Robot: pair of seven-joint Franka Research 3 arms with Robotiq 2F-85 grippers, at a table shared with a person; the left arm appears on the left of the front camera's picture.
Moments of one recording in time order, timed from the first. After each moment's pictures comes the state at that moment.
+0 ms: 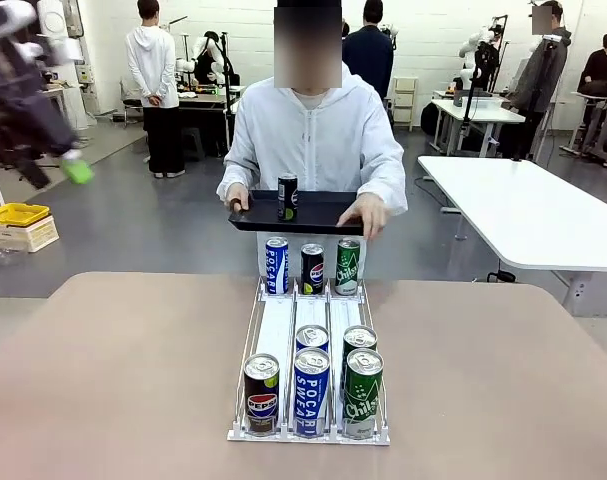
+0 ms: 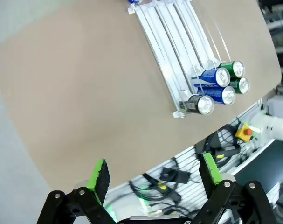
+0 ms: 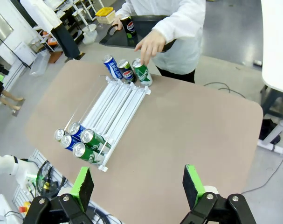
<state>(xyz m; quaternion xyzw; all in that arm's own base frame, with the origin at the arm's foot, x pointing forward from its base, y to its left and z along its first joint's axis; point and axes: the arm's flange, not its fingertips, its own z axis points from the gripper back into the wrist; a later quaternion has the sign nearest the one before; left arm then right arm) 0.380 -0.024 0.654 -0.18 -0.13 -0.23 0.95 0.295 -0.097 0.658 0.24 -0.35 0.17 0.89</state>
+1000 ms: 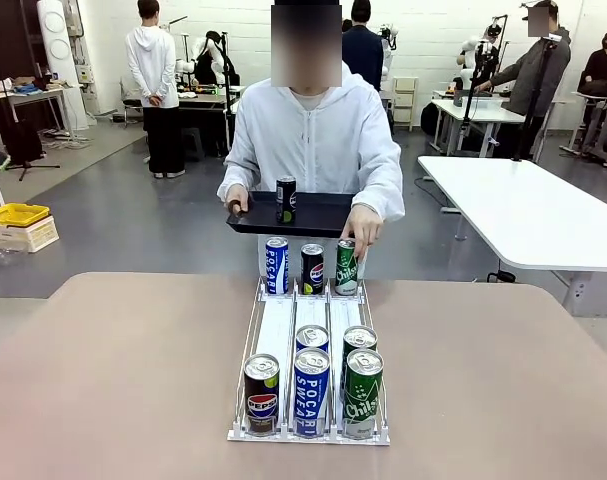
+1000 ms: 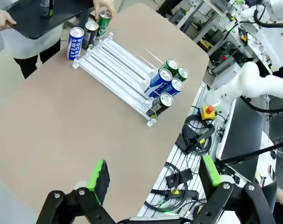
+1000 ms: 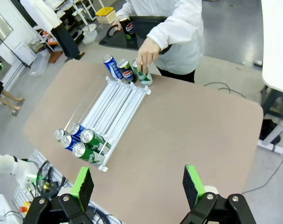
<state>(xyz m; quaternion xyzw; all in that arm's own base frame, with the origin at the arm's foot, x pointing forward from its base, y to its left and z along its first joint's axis) 0.380 0.086 0.649 -0.37 -0.21 -0.36 0.83 0.295 -0.097 0.658 0.24 -0.35 0.17 0.89</state>
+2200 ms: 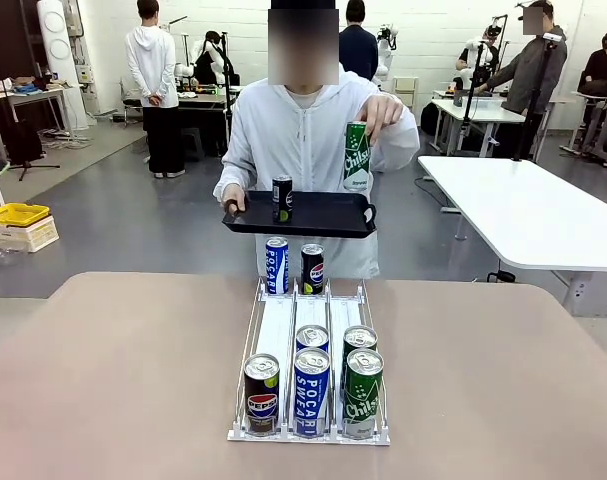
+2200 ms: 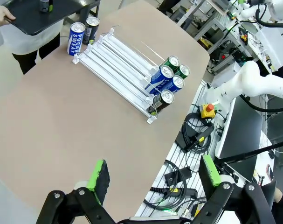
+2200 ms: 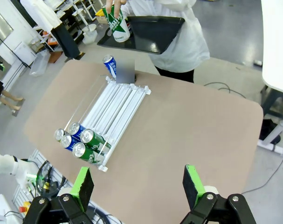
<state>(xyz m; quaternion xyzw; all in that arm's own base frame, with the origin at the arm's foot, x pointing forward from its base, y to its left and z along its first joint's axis) 0.384 0.089 0.642 -0.37 -0.20 -0.36 0.83 0.295 -0.097 0.658 0.24 -0.35 0.17 0.89</state>
